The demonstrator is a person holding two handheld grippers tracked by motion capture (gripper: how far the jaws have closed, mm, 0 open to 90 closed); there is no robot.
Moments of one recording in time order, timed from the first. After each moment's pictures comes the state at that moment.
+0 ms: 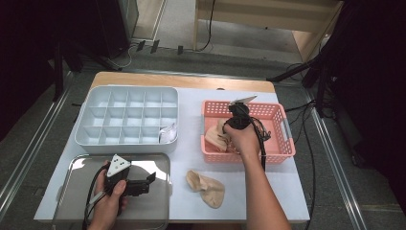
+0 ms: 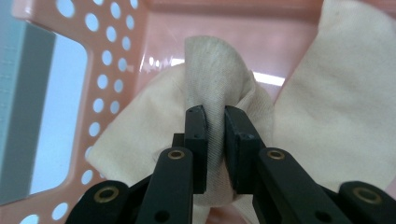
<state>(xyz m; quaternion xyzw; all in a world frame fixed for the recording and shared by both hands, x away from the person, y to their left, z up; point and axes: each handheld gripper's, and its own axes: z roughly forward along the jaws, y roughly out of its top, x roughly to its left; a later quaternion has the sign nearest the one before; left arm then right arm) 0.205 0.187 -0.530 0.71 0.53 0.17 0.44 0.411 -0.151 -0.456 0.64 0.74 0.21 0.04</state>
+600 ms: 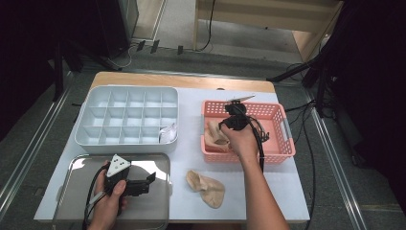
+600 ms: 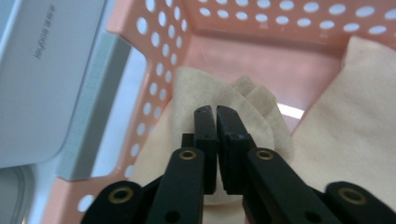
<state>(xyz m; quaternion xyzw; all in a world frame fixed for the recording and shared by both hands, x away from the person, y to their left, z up) 0.204 0.187 -0.530 0.71 0.53 0.17 0.44 0.397 -0.140 -0.441 0.59 0.76 0.26 0.06</state>
